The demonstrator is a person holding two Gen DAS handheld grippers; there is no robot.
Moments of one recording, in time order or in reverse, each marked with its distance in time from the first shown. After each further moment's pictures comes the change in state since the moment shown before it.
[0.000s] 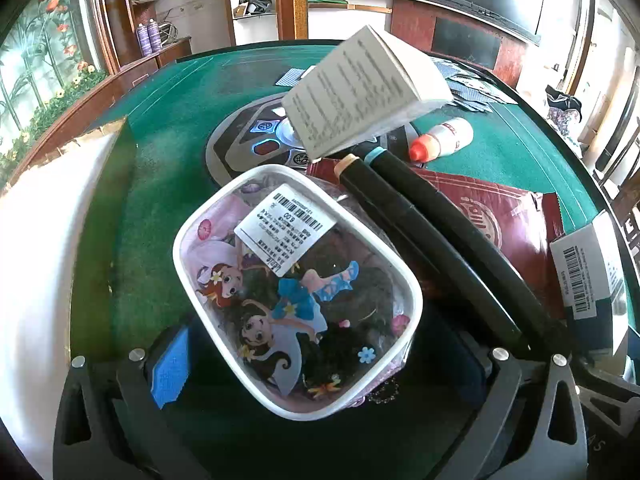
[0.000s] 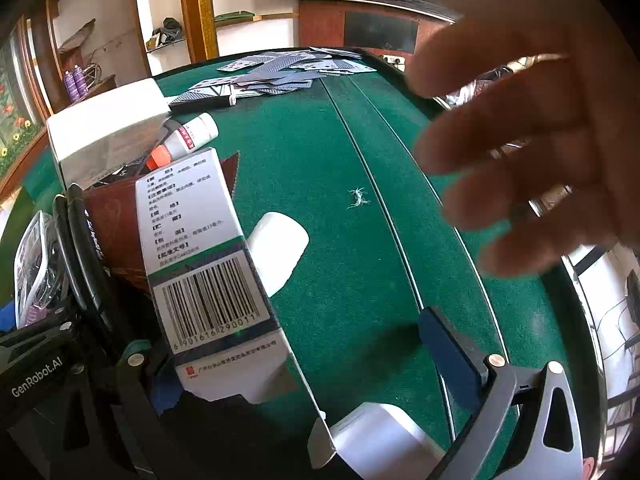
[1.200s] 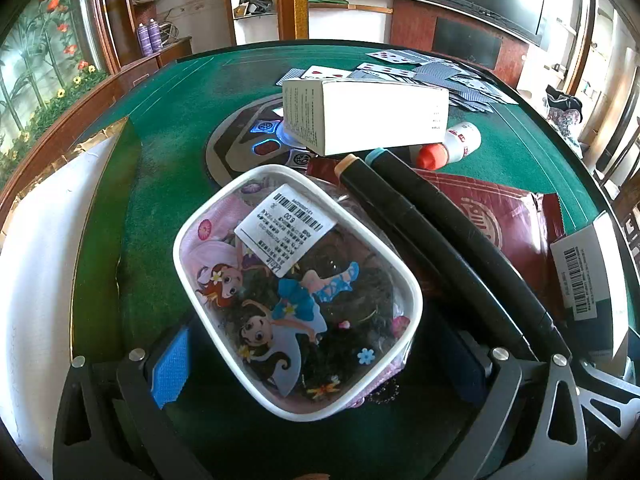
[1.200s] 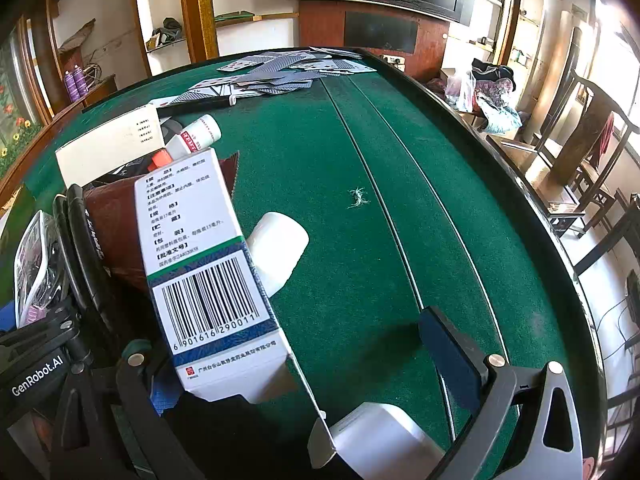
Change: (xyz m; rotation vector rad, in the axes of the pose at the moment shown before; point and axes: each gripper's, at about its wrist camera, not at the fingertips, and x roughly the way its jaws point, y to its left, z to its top) left arm 0.001 0.000 0.000 -0.002 0.000 0.003; right arm 0.000 0.003 -0.002 0.002 -0.001 -0.001
